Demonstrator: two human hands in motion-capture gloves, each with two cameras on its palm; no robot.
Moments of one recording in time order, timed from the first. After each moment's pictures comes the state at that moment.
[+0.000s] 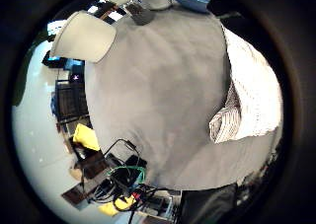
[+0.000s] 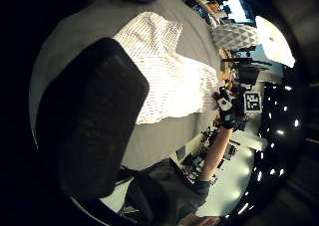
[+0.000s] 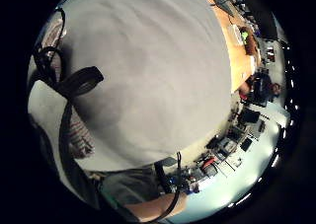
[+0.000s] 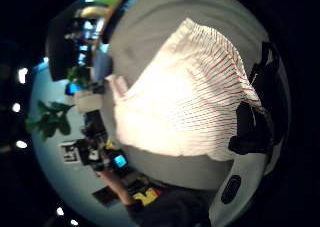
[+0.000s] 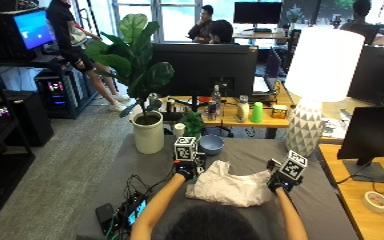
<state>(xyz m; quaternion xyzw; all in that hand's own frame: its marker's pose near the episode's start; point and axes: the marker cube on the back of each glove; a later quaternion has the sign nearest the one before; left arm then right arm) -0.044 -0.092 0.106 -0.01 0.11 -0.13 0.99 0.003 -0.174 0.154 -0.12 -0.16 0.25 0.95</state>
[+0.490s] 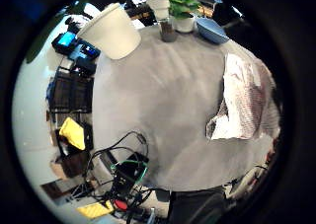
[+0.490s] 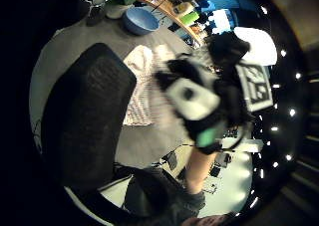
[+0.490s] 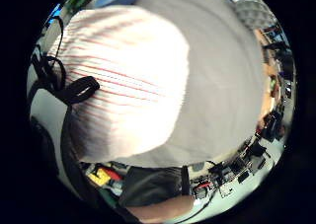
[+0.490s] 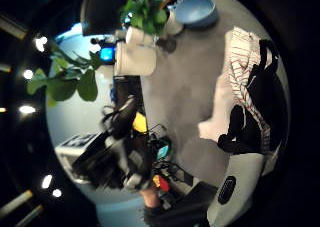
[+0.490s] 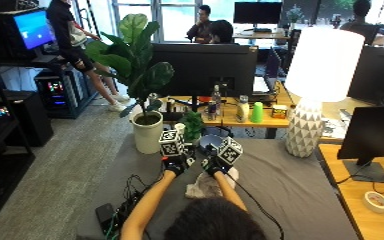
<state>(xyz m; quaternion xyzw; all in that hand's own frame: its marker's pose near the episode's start) -0.085 -0.055 0.055 0.11 0.12 -0.19 0.97 -0.292 -0.202 0.101 -0.10 -0.27 0.11 0.95</state>
